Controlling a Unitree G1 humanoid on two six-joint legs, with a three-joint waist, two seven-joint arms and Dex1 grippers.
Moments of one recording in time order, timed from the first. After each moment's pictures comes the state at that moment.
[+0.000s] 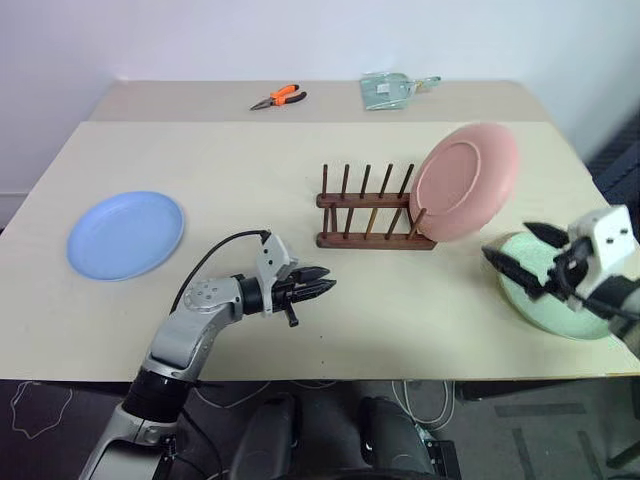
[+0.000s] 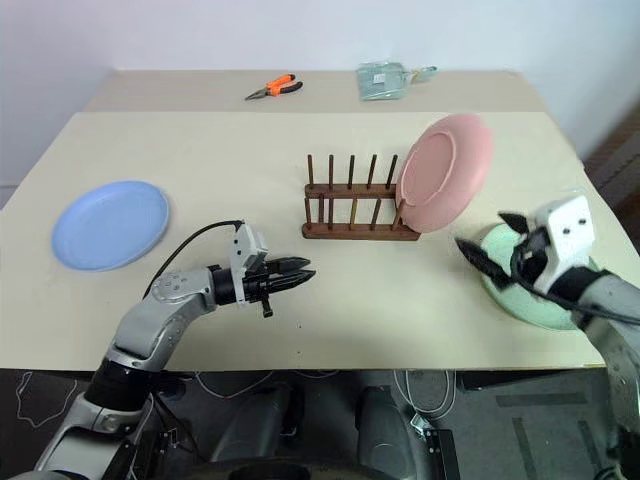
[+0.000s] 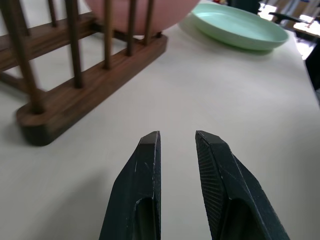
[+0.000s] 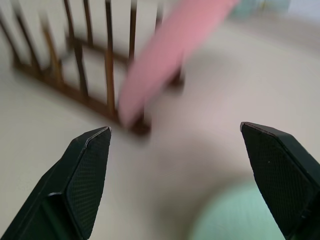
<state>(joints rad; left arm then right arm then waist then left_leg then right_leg) -0.29 0.39 -0.19 -0.14 -0.34 0.43 -0.89 0.18 -0.82 -0.48 -0.44 0.47 0.60 0.64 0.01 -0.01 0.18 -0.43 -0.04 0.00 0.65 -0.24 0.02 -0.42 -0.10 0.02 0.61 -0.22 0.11</state>
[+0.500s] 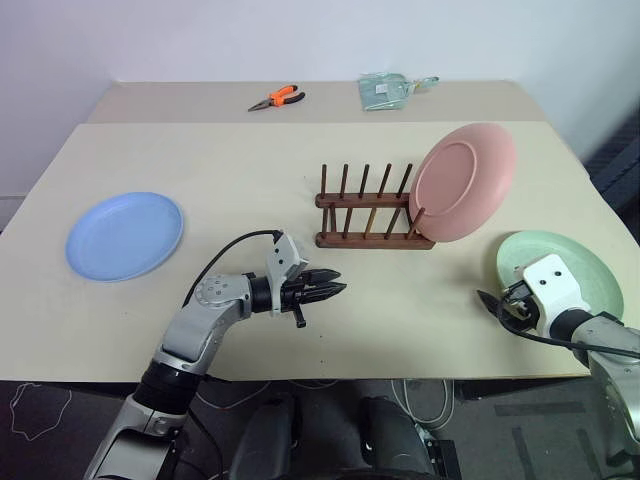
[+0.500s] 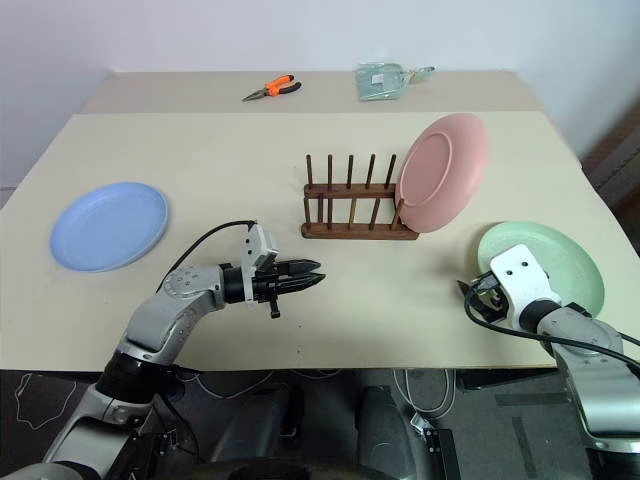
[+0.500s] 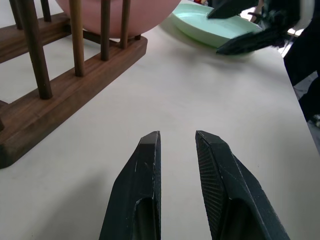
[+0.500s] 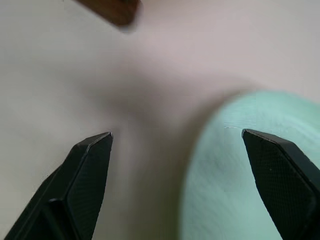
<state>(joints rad) -0.33 0.37 -0.22 -0.10 -0.34 0.42 -0.92 0.17 -0.77 -0.27 -0.34 0.16 0.57 0.47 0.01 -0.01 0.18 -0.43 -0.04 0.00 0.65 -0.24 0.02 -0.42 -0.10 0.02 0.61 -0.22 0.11</state>
